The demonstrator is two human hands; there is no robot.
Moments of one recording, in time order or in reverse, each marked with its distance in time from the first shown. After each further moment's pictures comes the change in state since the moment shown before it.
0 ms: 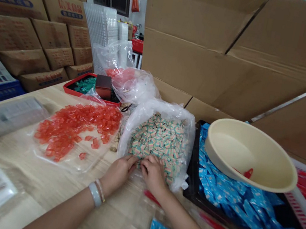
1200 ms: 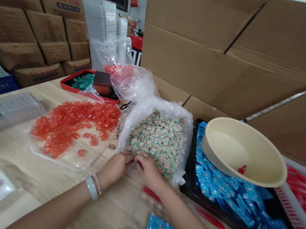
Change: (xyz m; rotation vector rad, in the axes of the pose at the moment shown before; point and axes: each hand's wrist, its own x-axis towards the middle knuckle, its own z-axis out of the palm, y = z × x) left_hand 0.003 -0.008 -0.008 -0.118 -0.058 0.033; right_hand 0.011 -0.007 -0.002 0.241 -0.155 -0.083
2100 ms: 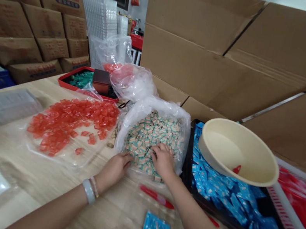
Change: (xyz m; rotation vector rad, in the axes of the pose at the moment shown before) left_hand -0.006 0.005 0.008 0.013 0.032 -0.055; right_hand 0.001 0.037 -0.037 -0.453 0.145 0.203
